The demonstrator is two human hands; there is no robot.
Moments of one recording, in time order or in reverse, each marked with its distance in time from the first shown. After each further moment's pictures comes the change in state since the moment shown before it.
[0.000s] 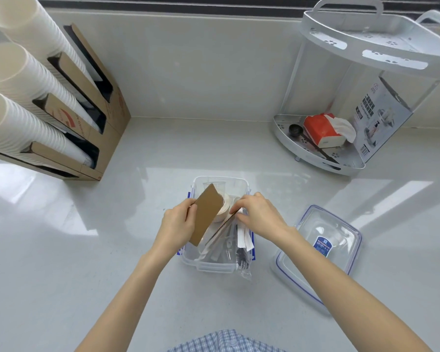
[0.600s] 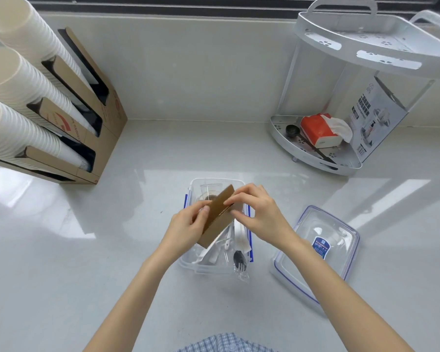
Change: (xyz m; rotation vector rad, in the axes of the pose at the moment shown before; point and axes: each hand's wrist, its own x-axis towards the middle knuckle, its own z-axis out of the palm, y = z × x) left_hand -0.009 0.022 0.000 -0.208 -0.136 0.010; right_hand -0.019 0.003 -0.006 0.322 0.336 -0.268
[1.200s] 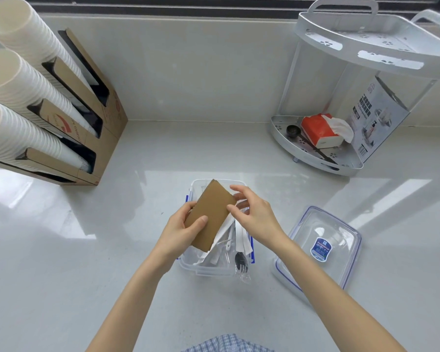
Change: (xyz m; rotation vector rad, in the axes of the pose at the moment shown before) left_hand -0.008 -0.005 -0.010 -0.378 -0.054 -0.128; right_hand 0.008 -0.014 0.011 0.227 -0.033 0.348
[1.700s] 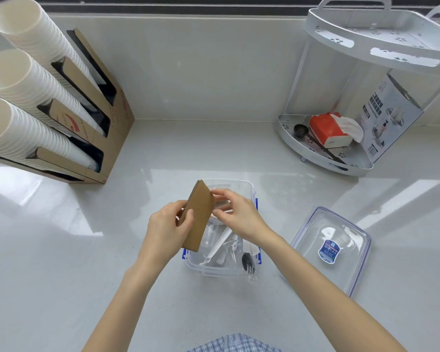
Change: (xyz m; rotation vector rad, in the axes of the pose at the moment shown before) left_hand 0.000 0.000 -0.021 0.574 0.330 0.198; right_hand 0.014 -0.017 0.027 0.052 -0.153 0.026
